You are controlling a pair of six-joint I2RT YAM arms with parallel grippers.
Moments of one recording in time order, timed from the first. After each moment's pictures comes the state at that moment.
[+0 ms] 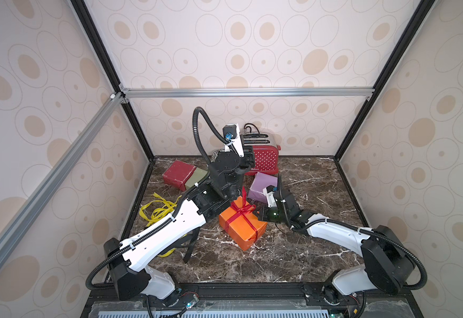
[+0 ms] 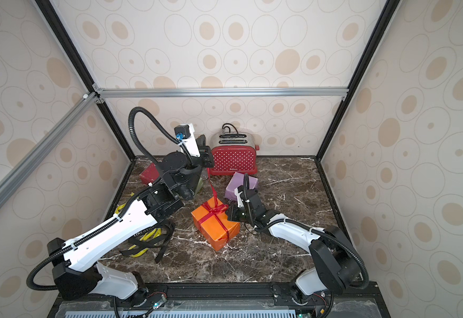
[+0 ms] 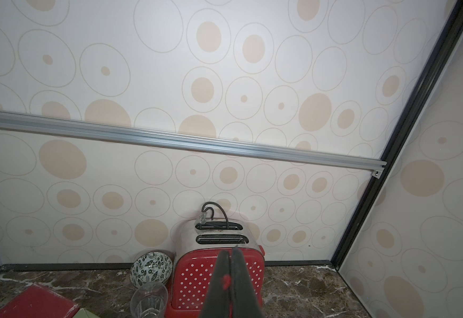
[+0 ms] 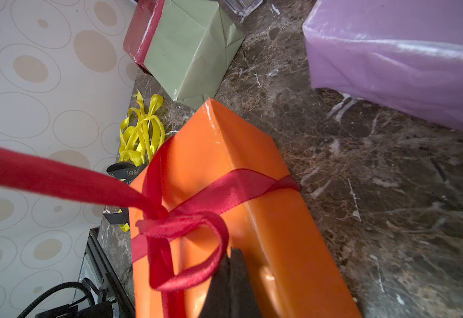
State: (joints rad) left arm -0.88 1.45 1.56 0.02 -0.74 -0.11; right arm 0.64 1.46 0.79 0.01 -0.27 0.70
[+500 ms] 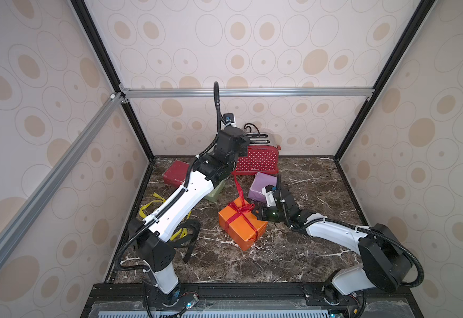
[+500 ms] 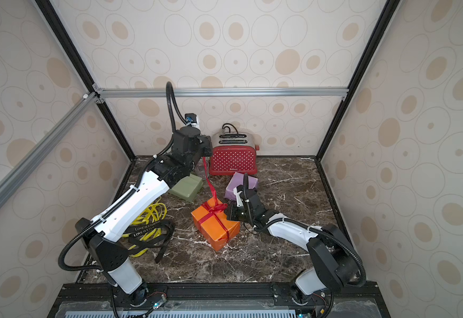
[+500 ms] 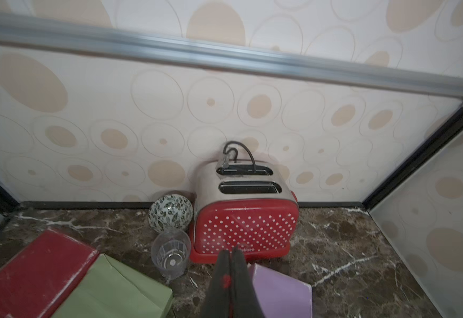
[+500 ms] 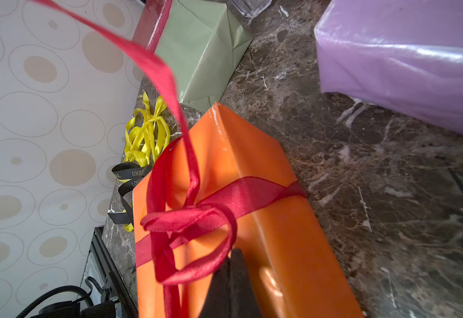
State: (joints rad) left arm -0.62 1.76 1.92 -0.51 -0.42 -0.35; right arm 0.64 1.47 0.79 0.04 -0.28 0.70
